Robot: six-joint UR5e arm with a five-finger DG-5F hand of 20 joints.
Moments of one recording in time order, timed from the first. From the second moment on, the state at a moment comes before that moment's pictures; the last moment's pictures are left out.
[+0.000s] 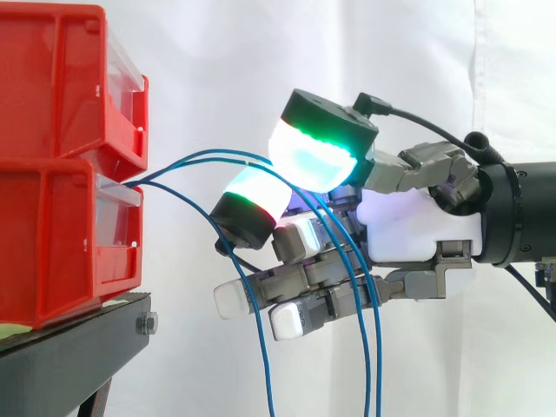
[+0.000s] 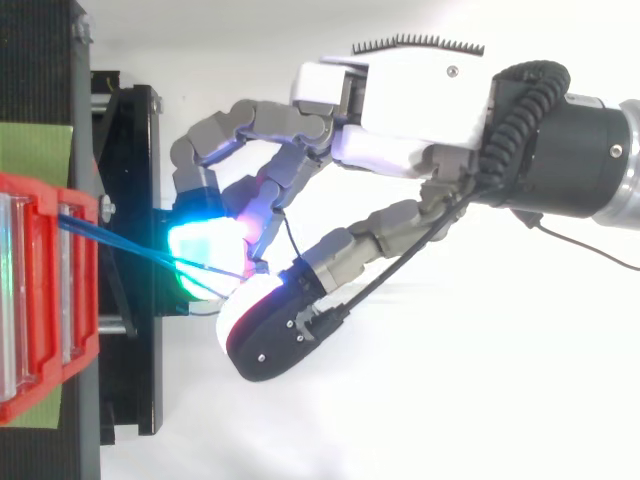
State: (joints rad) arm 0.13 -2.33 -1.09 -2.87 -1.38 -0.03
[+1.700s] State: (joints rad) arm 0.13 -2.33 -1.09 -2.87 -1.38 -0.03
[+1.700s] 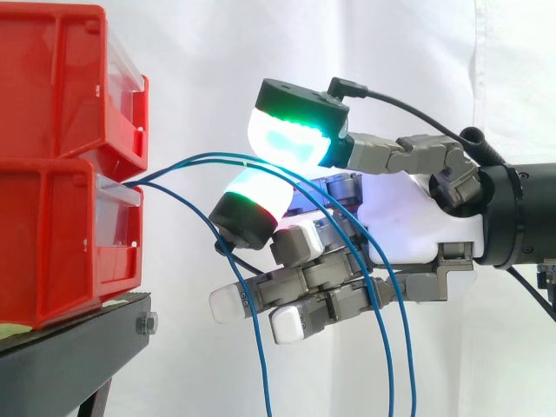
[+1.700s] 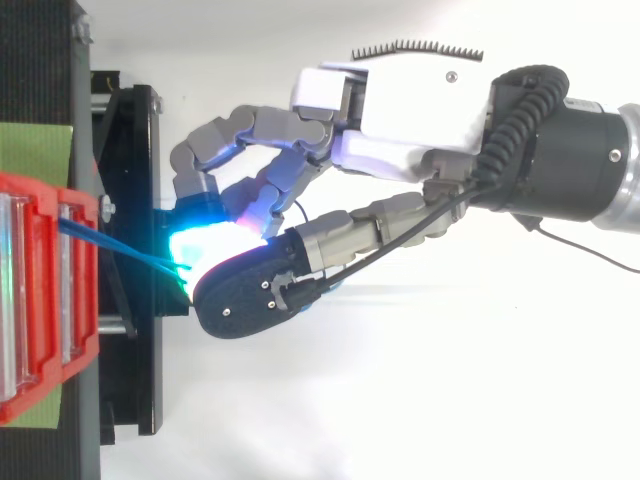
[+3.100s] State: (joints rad) arm 0.14 -2.33 -1.09 -2.86 -1.37 -0.03
